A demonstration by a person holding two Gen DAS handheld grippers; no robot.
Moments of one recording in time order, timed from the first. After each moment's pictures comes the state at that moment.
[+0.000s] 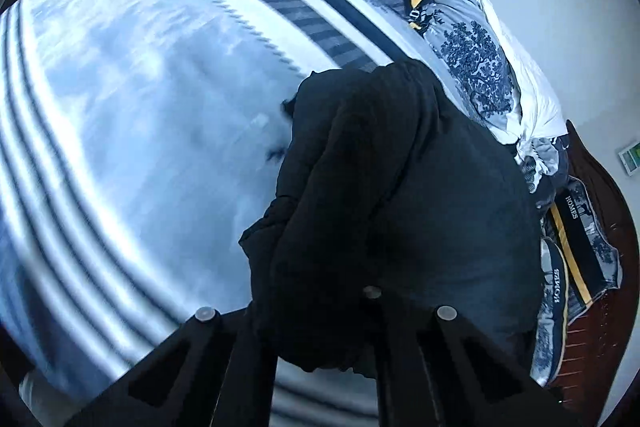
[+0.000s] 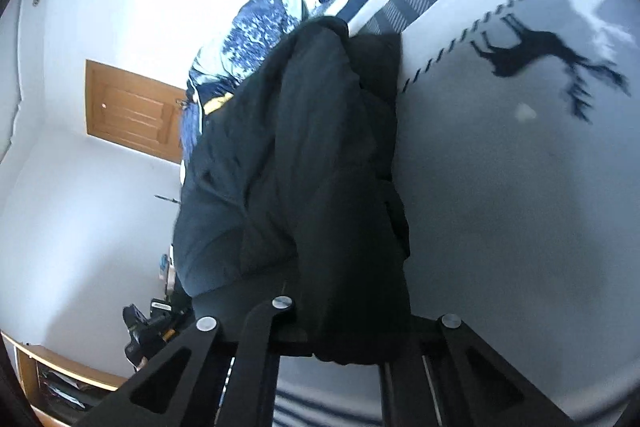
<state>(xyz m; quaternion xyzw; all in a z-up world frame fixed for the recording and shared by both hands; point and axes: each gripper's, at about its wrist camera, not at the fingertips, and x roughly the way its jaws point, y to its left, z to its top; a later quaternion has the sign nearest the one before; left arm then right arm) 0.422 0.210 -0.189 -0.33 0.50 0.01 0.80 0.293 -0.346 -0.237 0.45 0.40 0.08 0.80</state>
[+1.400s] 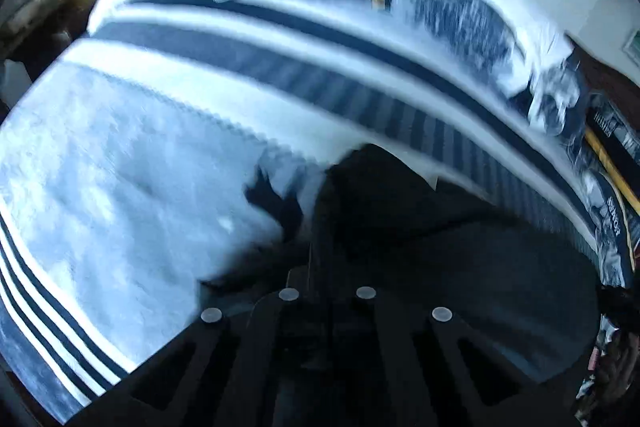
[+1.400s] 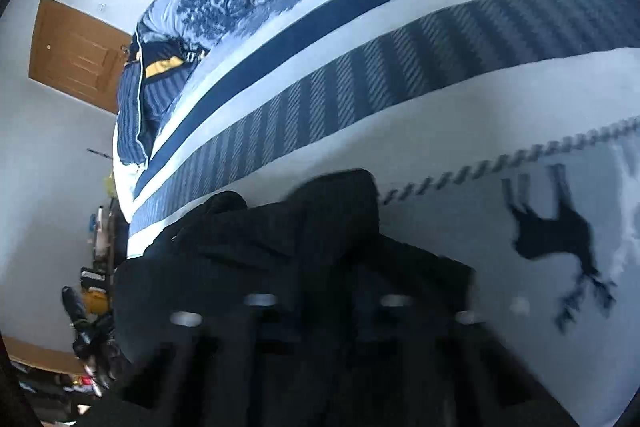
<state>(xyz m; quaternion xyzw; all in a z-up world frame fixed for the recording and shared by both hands) 0.499 0.156 -0.176 -0.13 0.49 -0.01 0.86 0.446 -0.376 -0.206 0.30 0.51 0.04 0.81</state>
